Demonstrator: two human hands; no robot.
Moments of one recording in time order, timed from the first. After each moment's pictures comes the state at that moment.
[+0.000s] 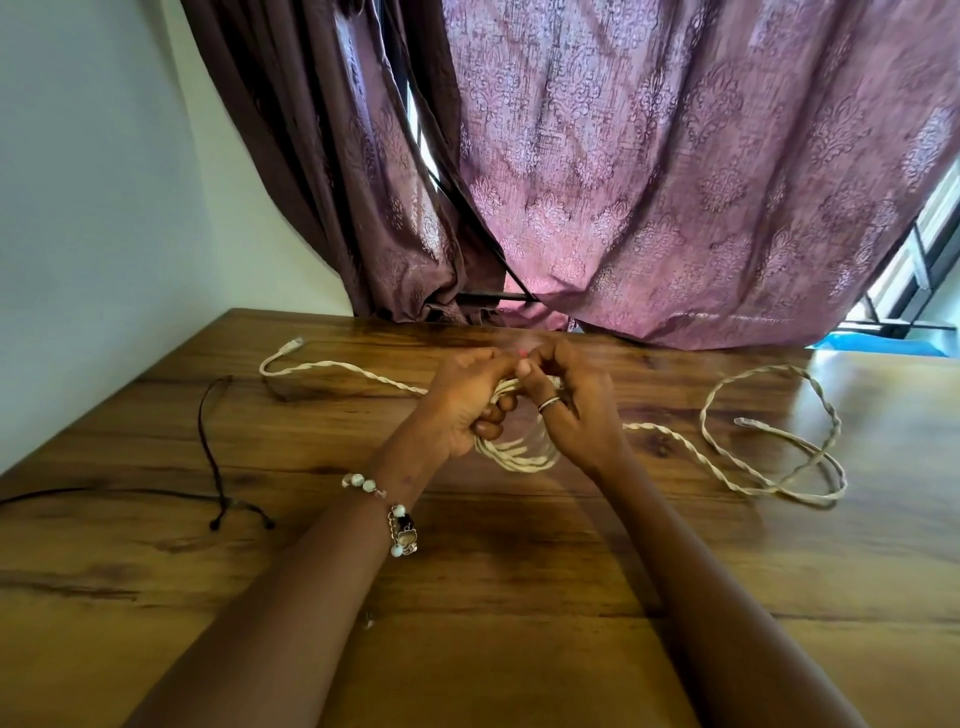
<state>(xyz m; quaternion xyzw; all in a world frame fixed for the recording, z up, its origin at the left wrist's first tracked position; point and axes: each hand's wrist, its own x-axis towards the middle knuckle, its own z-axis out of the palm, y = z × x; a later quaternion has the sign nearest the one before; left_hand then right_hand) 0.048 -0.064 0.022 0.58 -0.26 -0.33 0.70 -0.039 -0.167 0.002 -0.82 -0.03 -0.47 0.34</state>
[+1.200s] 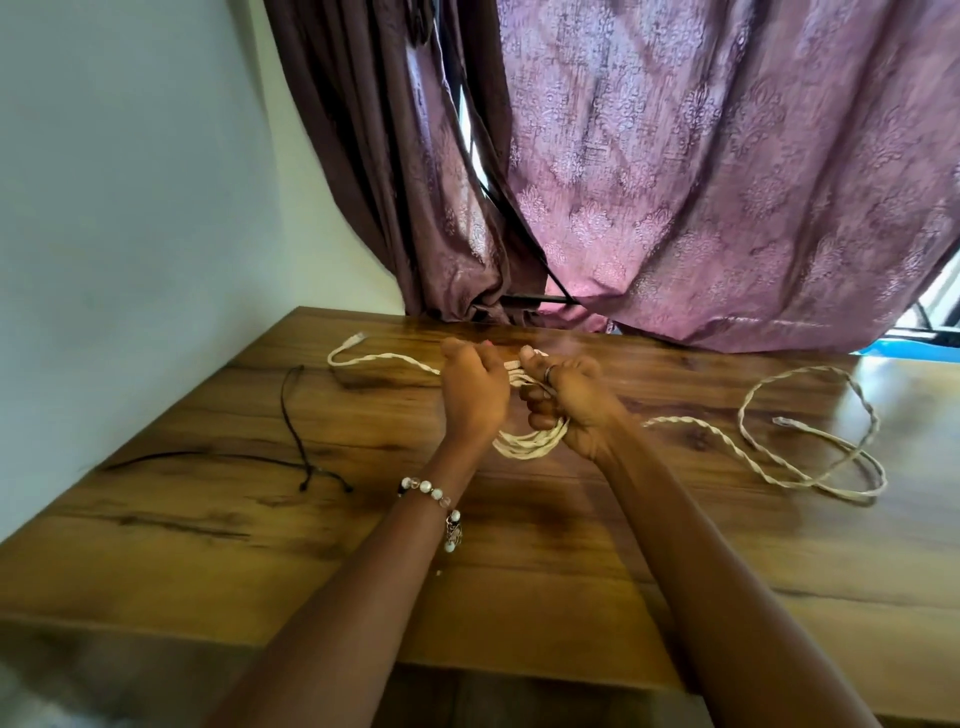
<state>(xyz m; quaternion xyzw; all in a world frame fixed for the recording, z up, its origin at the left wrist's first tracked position) 0.048 -0.034 0.012 0.74 -0.21 0.10 0.63 -0.018 -0.120 0.020 -0.63 0.13 -0.18 0.74</state>
